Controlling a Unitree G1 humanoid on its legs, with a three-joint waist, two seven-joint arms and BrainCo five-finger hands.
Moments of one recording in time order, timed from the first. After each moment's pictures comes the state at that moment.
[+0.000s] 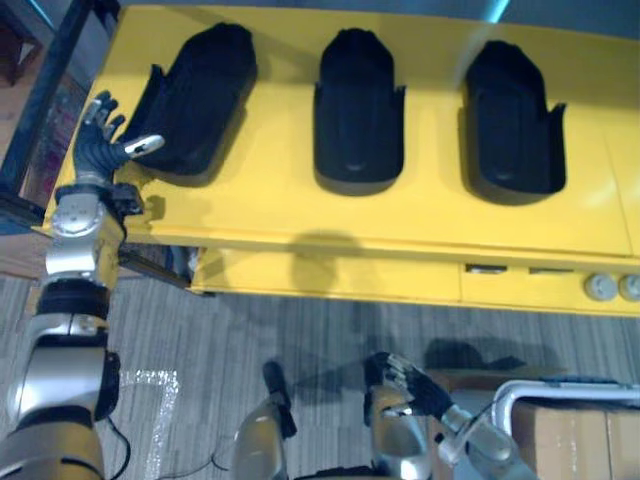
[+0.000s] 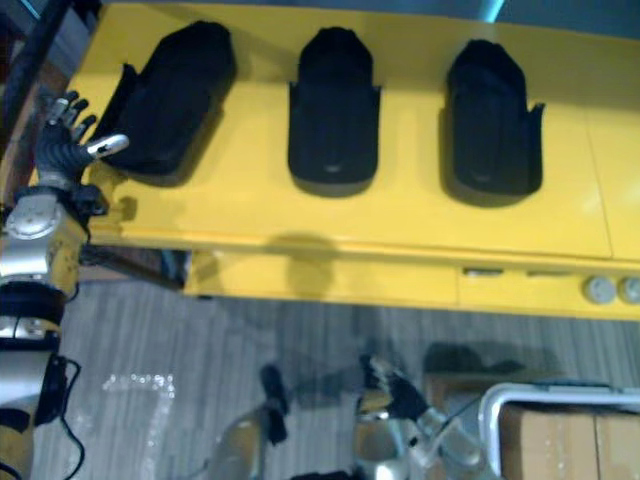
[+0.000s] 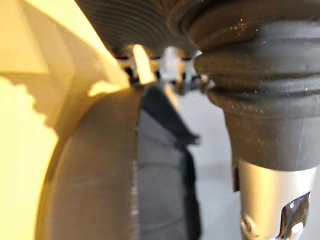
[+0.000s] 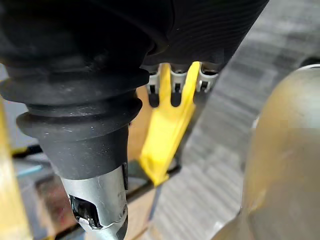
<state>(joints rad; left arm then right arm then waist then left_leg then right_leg) -0.85 0.80 -0.07 0.78 -0.59 -0.09 -0.07 0.21 -0.37 0.29 0.42 0.16 -0.34 0.30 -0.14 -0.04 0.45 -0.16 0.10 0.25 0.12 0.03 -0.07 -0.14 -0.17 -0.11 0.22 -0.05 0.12</state>
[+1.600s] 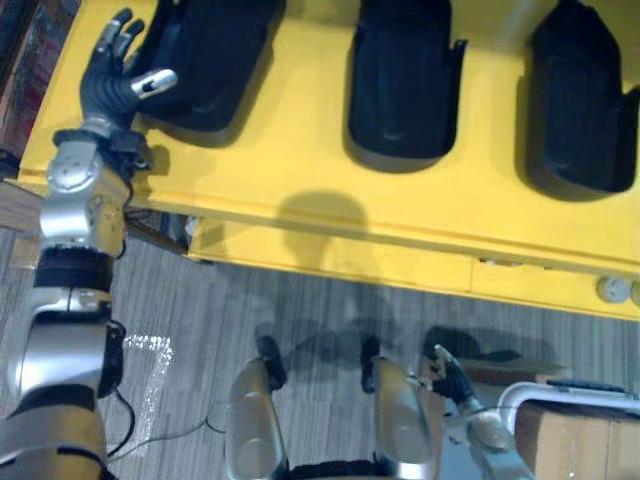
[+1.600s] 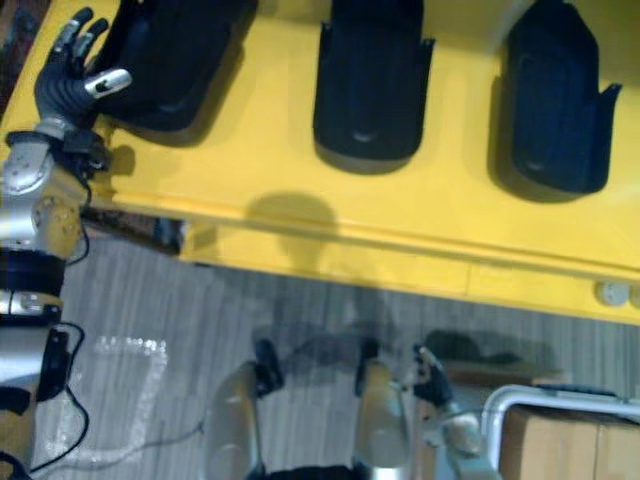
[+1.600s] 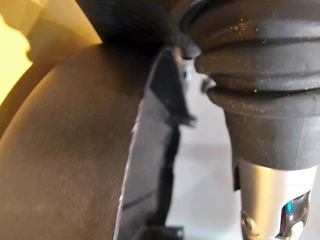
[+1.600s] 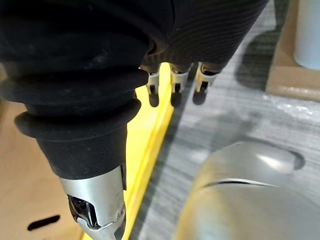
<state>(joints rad) -0.98 0.73 -0.08 0.63 -0.71 -0.05 -0.15 0.12 -0.26 0.05 0.67 0.06 -0.32 0.08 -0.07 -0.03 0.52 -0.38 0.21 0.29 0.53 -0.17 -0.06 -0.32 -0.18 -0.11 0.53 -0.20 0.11</state>
